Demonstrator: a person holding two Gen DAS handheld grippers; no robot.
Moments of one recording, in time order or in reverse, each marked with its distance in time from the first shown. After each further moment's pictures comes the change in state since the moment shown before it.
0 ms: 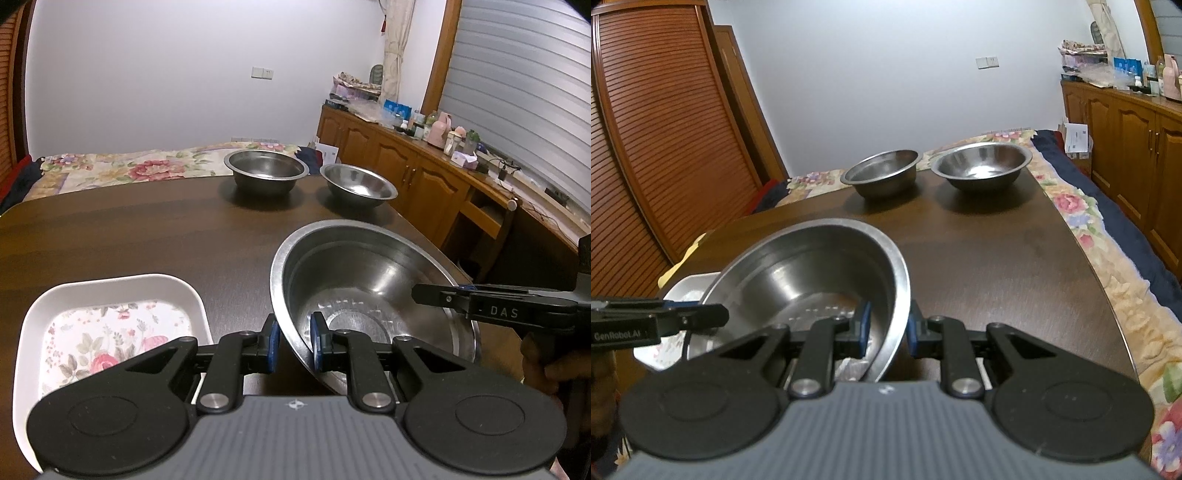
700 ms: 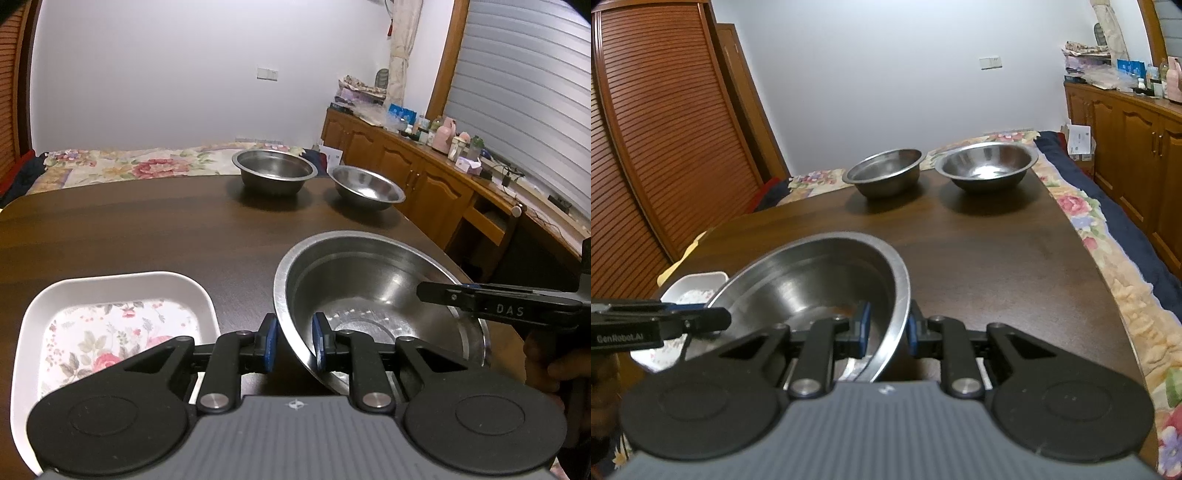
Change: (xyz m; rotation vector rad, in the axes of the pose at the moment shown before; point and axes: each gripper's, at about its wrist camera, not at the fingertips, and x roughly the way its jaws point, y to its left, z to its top) left arm -0.001 0.007 -0.006 -0.023 -0.016 0.005; right arm 0.001 0.003 0.001 -0.011 -0.011 0.000
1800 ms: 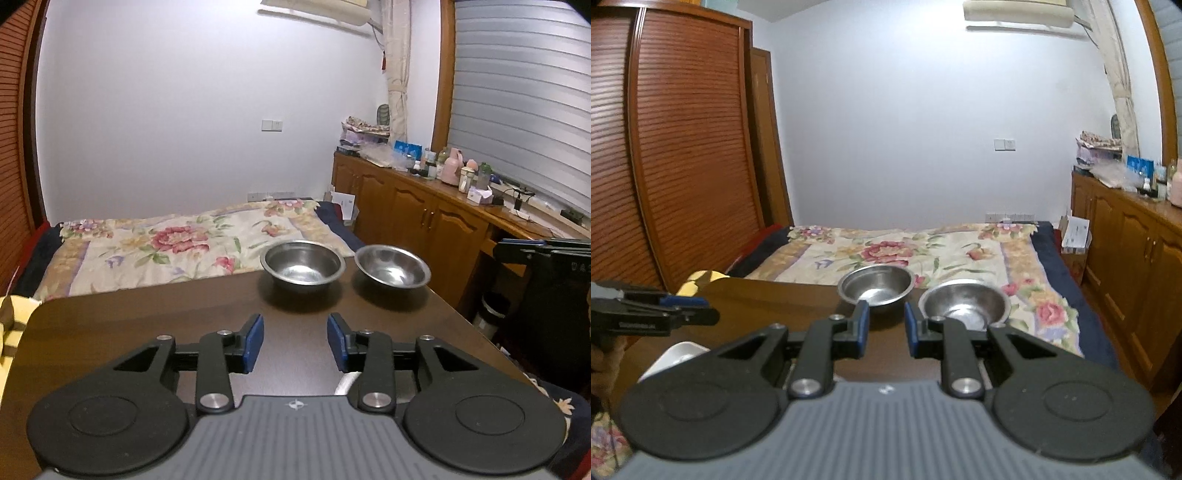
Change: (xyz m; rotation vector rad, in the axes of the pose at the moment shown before) left arm -0.012 0.020 0.081 0.101 -0.142 0.066; right arm -0.032 0.002 0.096 -0.223 -0.160 -0.043
